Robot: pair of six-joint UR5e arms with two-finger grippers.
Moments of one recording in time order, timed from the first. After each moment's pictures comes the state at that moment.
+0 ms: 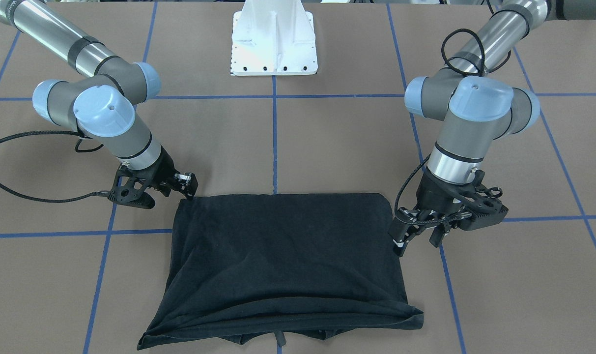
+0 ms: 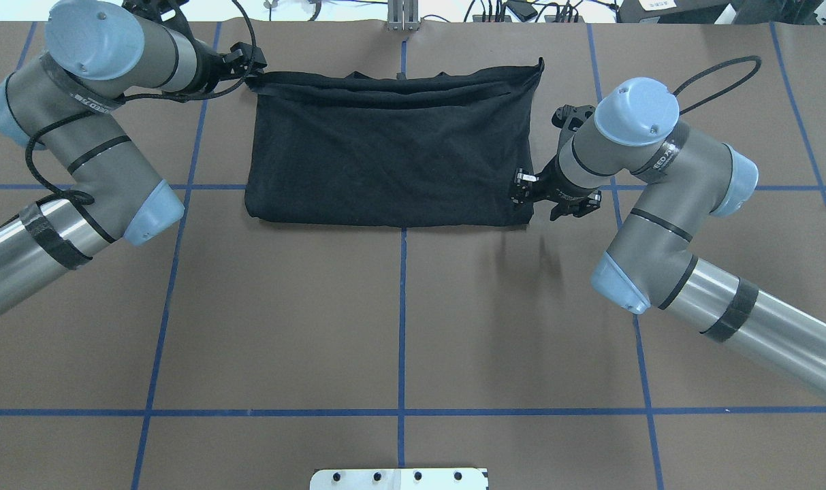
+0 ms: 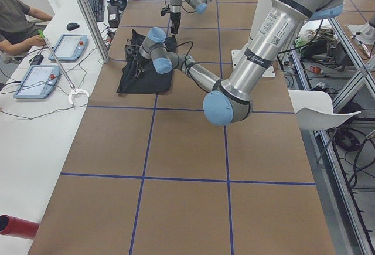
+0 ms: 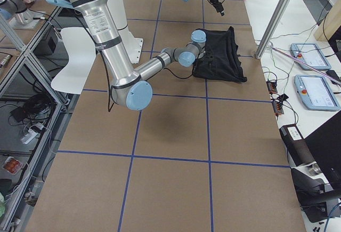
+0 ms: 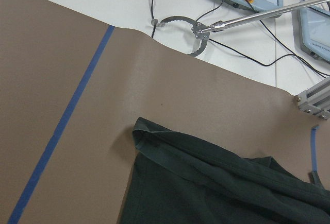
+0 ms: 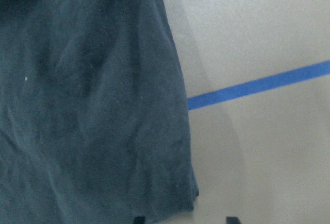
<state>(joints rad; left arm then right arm) -0.88 -2.16 -1.46 -2.14 -1.76 -1.36 0.75 -1.09 1.55 -1.24 2.06 1.28</state>
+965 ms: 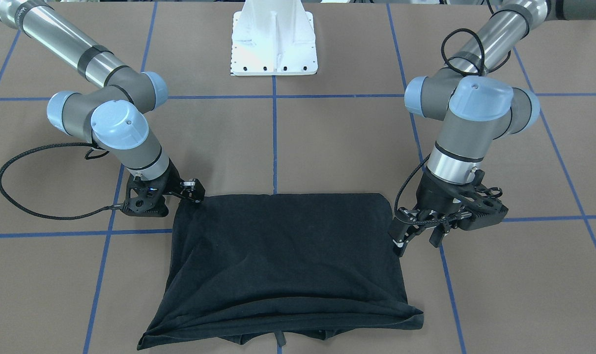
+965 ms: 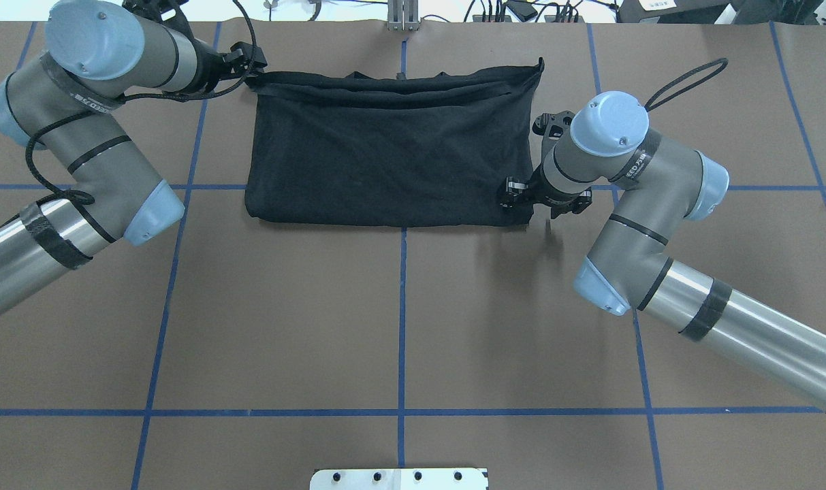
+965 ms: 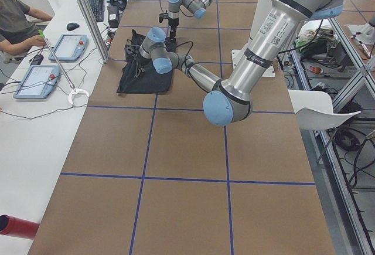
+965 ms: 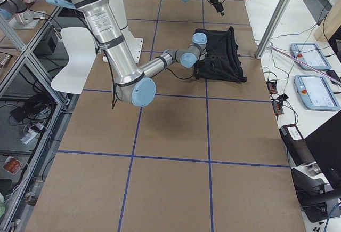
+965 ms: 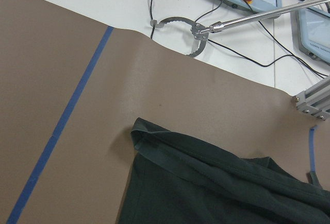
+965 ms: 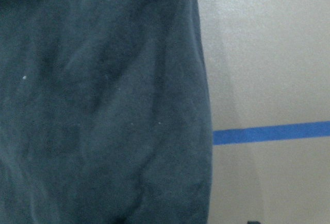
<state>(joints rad) -0.88 -2.16 -1.46 -2.14 -1.75 -1.36 0.71 -1.02 1.44 -1.23 2.00 1.17</state>
